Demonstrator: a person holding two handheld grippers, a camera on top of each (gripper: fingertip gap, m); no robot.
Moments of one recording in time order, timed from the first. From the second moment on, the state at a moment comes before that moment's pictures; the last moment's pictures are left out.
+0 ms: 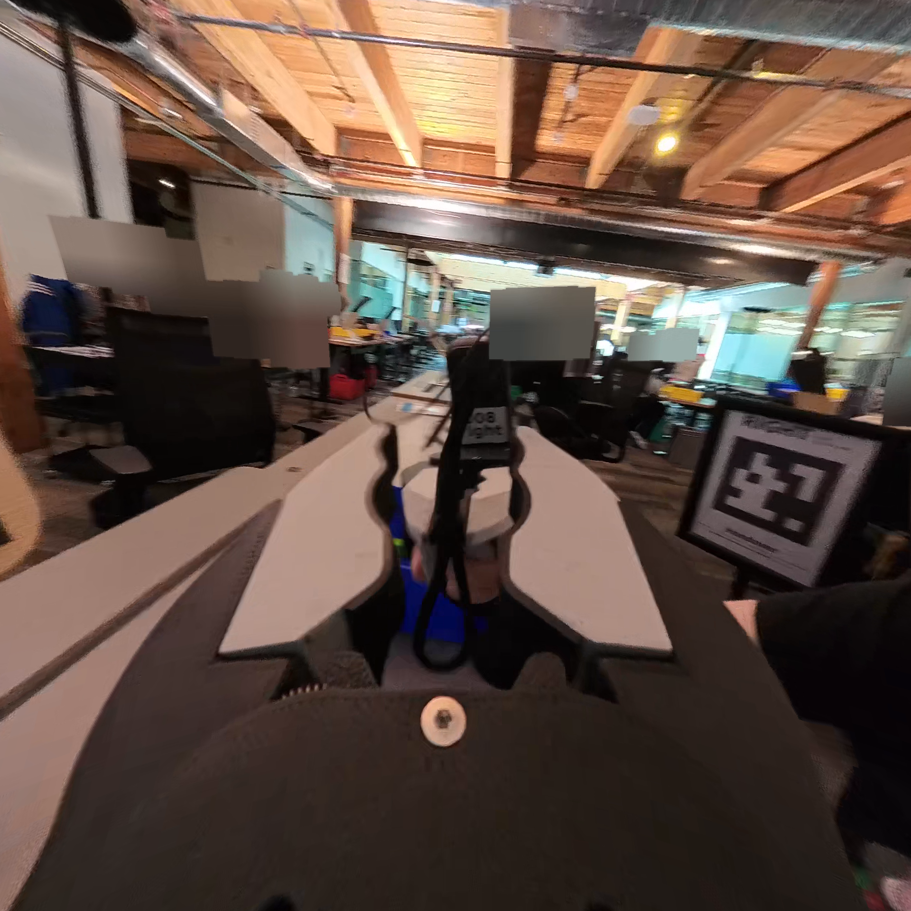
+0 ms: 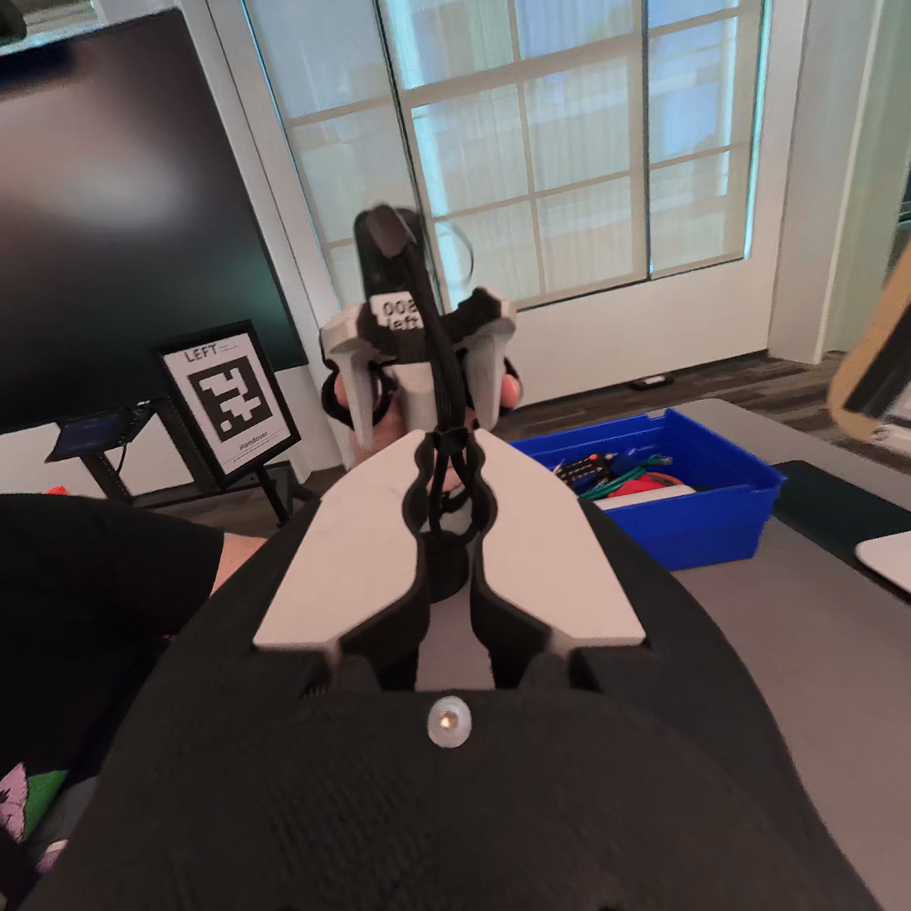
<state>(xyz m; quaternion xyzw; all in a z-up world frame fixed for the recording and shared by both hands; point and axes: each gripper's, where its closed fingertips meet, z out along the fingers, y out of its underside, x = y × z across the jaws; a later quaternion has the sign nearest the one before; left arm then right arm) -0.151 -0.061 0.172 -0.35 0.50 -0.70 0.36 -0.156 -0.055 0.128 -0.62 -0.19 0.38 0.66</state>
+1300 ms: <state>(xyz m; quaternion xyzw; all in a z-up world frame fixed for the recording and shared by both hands) -0.113 -0.094 0.123 -0.35 0.59 -0.60 0.41 -0.141 -0.107 0.165 -0.53 -0.29 0.39 0.69</state>
